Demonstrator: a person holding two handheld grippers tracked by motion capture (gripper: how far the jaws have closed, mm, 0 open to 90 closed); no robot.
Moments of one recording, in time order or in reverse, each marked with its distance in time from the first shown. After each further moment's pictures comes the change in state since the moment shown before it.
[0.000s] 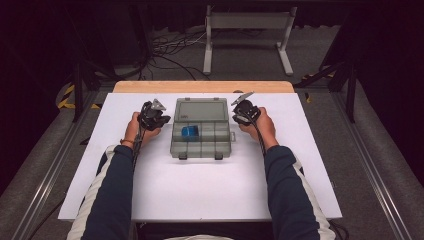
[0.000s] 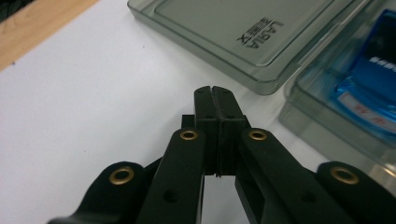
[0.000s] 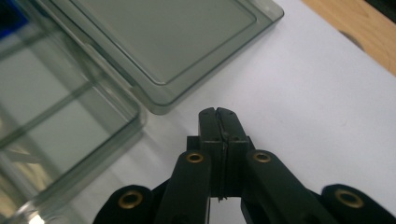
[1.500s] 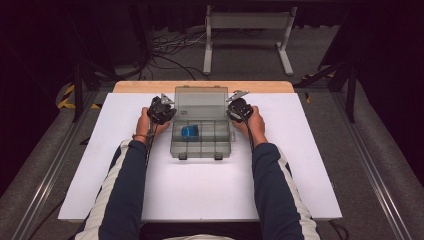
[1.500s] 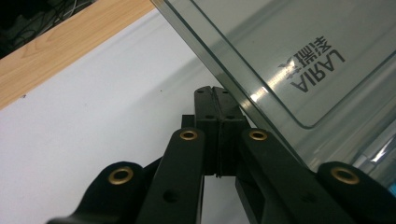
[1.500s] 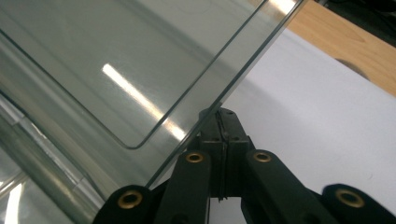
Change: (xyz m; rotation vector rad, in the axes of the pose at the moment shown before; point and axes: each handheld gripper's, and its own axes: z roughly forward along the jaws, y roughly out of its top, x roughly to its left) left arm -0.001 0.022 0.029 -0.062 0.092 -0.044; right arm -0.003 0.009 0.036 -0.115 -0.038 0.071
